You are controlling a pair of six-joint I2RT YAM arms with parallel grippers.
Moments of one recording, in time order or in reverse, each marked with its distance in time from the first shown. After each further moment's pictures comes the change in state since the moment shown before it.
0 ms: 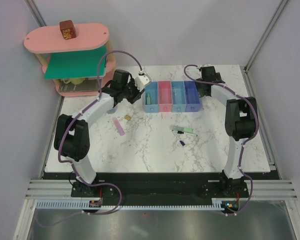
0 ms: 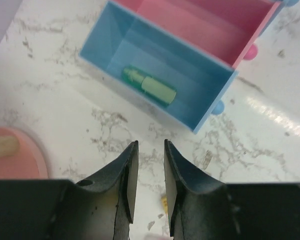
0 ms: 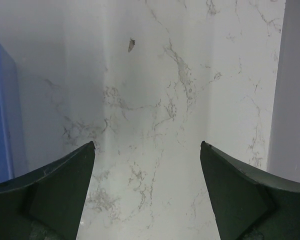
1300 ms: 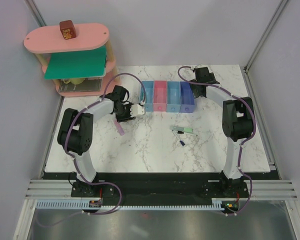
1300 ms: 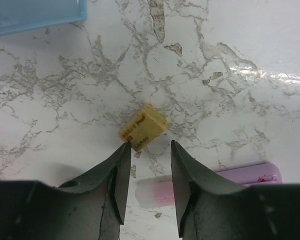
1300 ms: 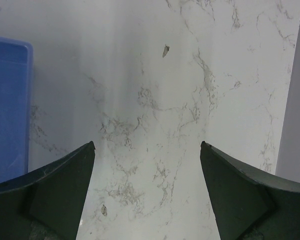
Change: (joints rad) left arm 0.079 0.095 -0.179 -0.271 -0.089 0.624; right arm 0.071 0.000 0.000 0.000 0.009 -0.003
